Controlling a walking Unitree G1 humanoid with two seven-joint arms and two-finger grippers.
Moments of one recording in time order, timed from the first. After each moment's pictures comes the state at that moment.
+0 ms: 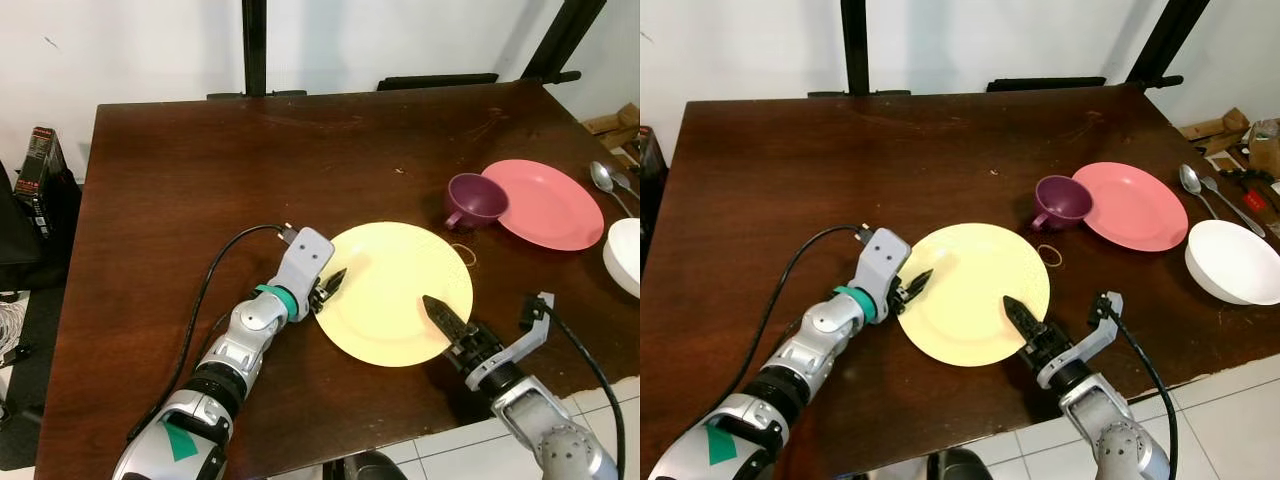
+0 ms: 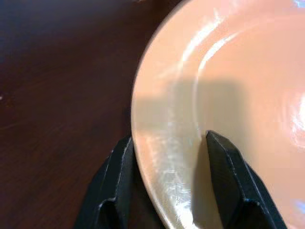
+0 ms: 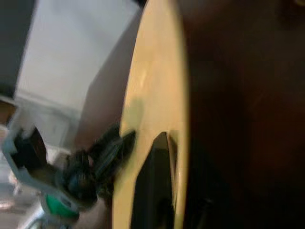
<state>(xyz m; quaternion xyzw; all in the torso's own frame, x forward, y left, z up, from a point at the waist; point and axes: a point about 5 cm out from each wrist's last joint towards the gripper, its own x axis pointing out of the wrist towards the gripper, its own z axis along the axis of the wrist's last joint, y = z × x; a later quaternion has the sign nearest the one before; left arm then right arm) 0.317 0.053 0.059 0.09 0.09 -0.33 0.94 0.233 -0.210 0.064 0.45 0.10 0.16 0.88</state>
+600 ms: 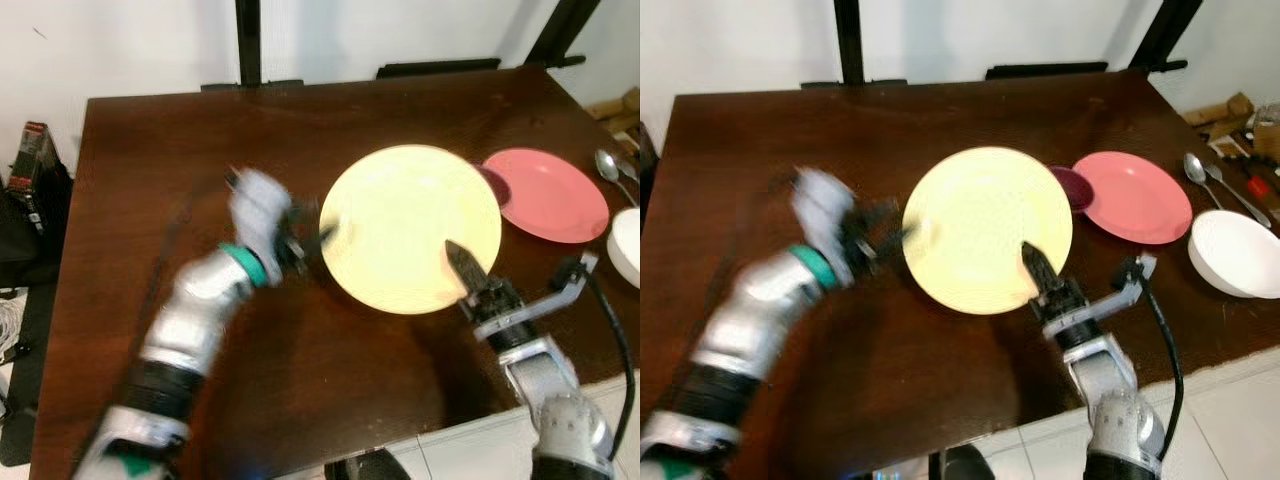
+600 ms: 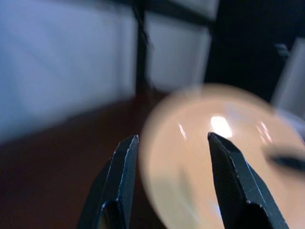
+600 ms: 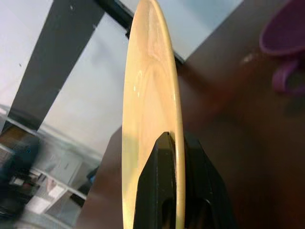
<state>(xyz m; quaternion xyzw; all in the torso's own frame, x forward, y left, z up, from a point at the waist) 0.315 0.119 0.231 -0.04 -0.17 -0.39 0.90 0.263 -0.213 0.124 0.43 -0.04 0.17 0.89</state>
